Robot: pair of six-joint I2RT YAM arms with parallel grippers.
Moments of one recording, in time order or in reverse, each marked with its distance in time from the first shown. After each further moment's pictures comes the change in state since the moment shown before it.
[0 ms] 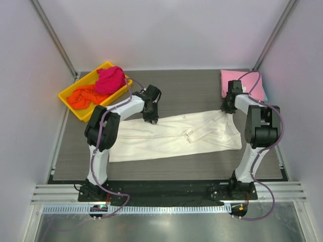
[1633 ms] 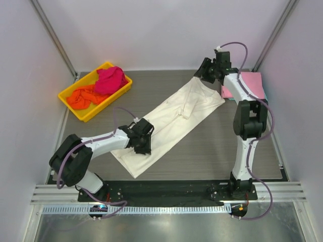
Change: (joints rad) left arm -0.198 -0.582 -0.762 0.161 0.003 -0.176; right arm 0.150 0.270 0.682 -0.027 -0.447 0.065
